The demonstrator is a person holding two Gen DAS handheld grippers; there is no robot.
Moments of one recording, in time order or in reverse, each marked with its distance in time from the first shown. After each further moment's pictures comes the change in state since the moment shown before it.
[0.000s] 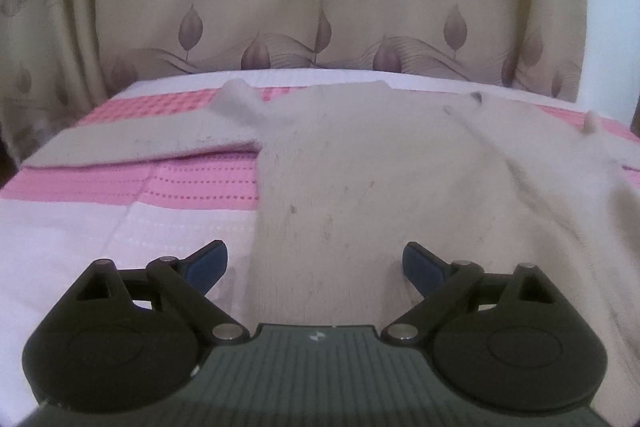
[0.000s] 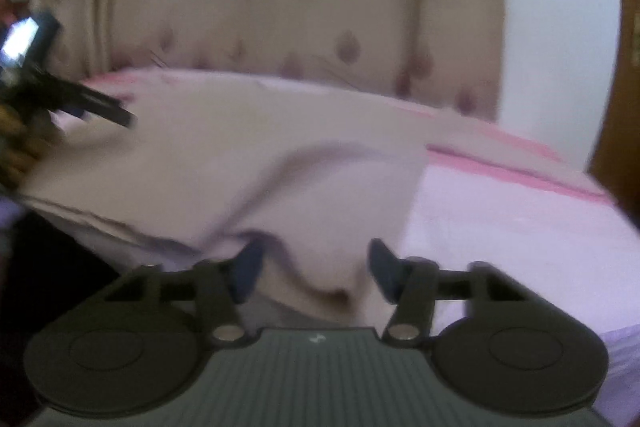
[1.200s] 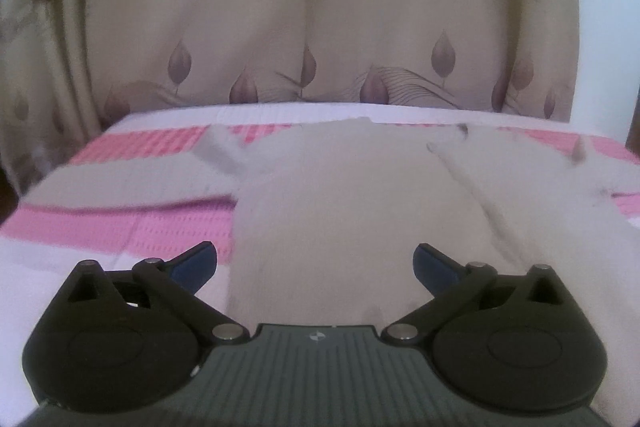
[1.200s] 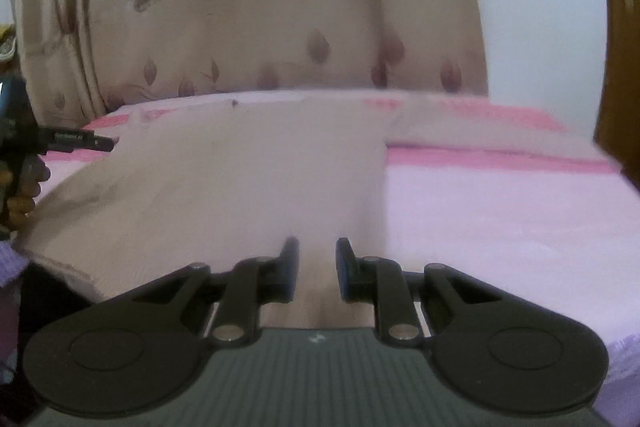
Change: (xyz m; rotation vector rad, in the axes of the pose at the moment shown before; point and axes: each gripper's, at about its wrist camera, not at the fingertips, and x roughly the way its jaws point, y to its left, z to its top) left arm -0.008 -0.024 0.031 0.042 -0.072 0.019; right arm -0.003 -0.105 0.023 0.210 0.025 0.144
